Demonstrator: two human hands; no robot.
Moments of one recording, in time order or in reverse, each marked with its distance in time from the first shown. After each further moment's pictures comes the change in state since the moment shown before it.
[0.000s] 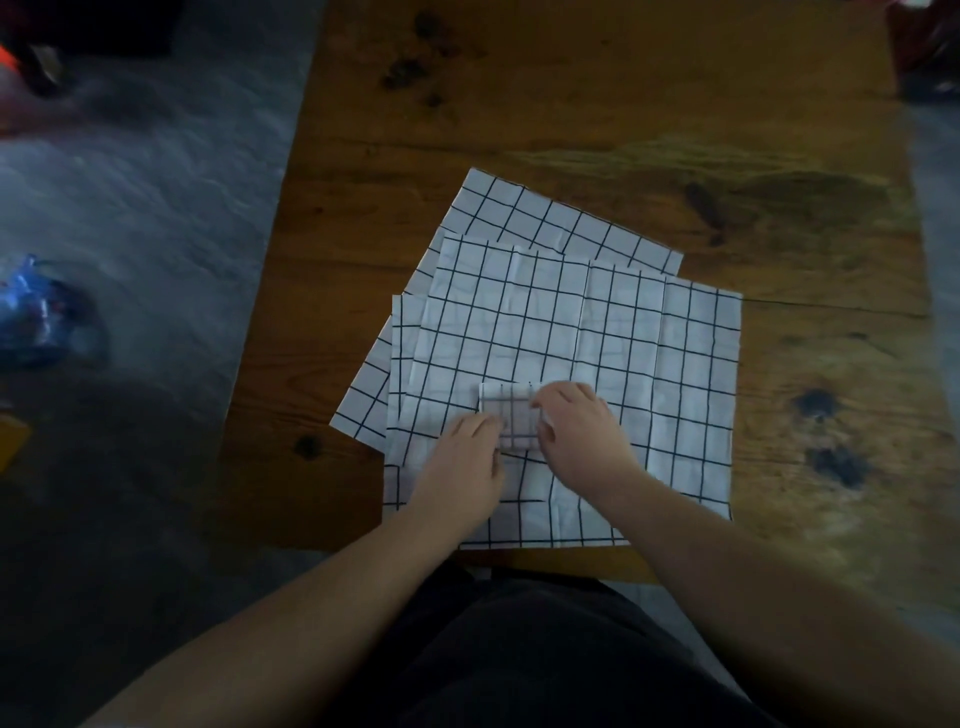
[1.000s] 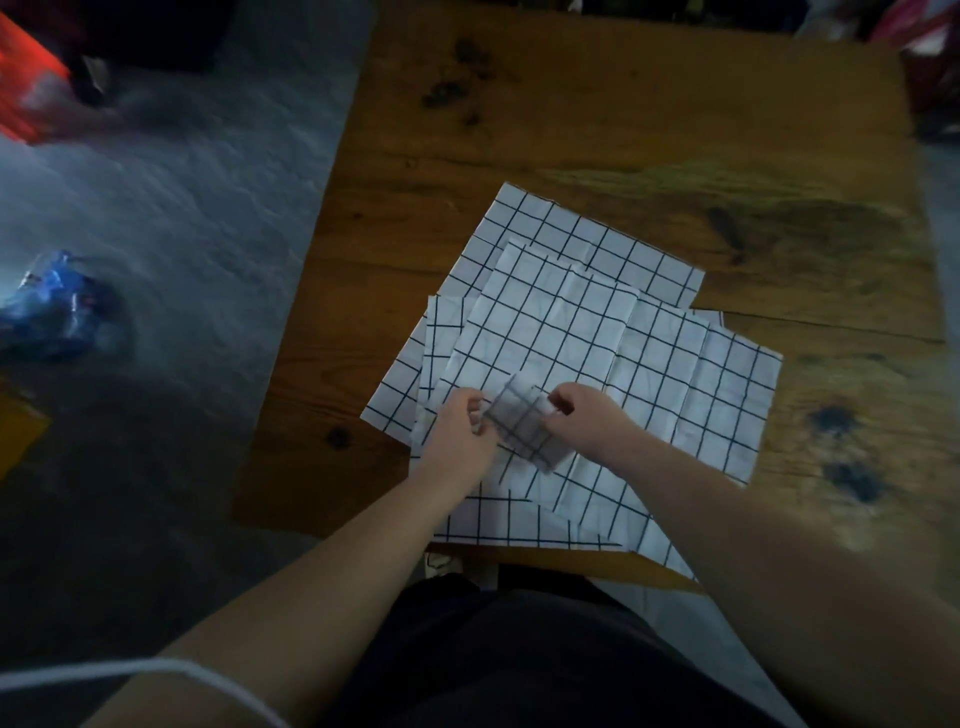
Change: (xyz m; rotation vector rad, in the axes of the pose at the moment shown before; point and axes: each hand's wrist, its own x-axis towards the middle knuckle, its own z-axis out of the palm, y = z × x) left_hand 0.008 -0.019 -0.028 -0.574 0.085 -0.443; right_hand 0.020 -0.036 -0.028 0.354 -0.245 0.334
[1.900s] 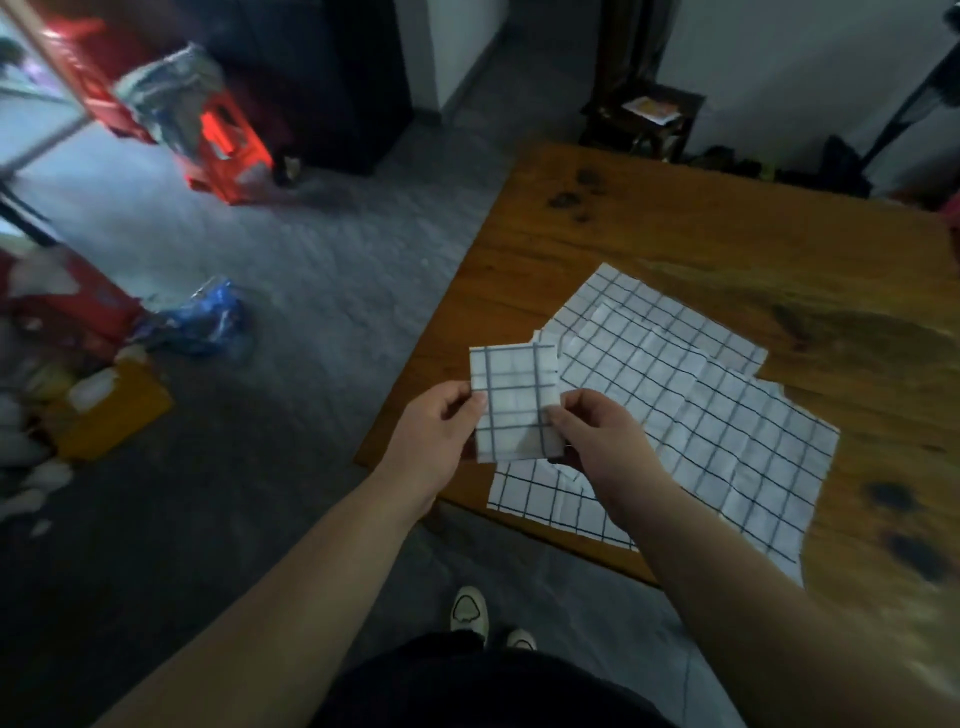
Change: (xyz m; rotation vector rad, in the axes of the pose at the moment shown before) left_hand -0.183 0.001 -0.134 -0.422 0.238 0.178; right_hand -0.162 -0.103 0.057 0.712 0.018 -0.259
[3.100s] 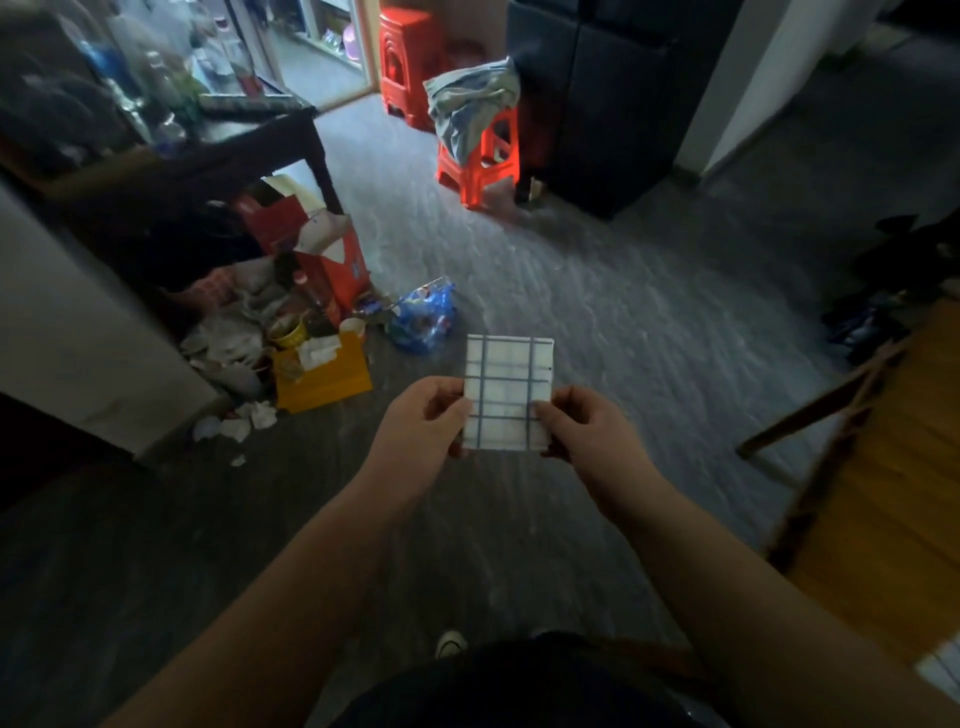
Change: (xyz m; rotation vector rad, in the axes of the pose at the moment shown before) left_hand 0.096 -0.046 -0.565 -0.035 0.463 -0.033; right_hand 0.160 -0.130 0.577 -0.282 -0.394 -0.154
